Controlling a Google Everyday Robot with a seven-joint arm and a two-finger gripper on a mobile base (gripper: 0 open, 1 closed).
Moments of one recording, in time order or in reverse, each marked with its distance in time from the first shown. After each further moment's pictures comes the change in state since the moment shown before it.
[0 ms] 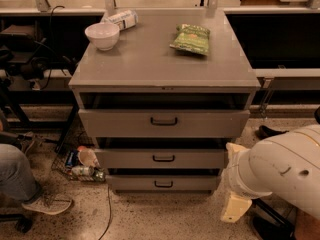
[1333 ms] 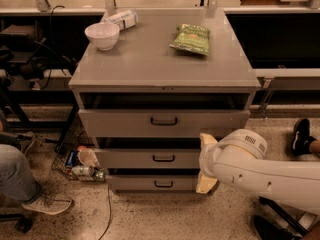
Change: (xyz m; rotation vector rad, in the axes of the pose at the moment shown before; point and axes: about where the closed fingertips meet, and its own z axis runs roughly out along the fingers) arm -0.038 -0.063 0.146 0.158 -0.072 -0.104
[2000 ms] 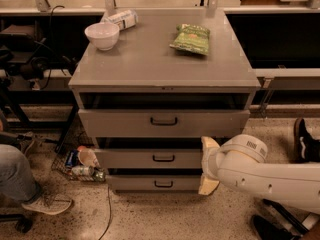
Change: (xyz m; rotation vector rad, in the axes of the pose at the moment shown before) arm 0.014 0.006 0.023 -0.001 -0.014 -0.007
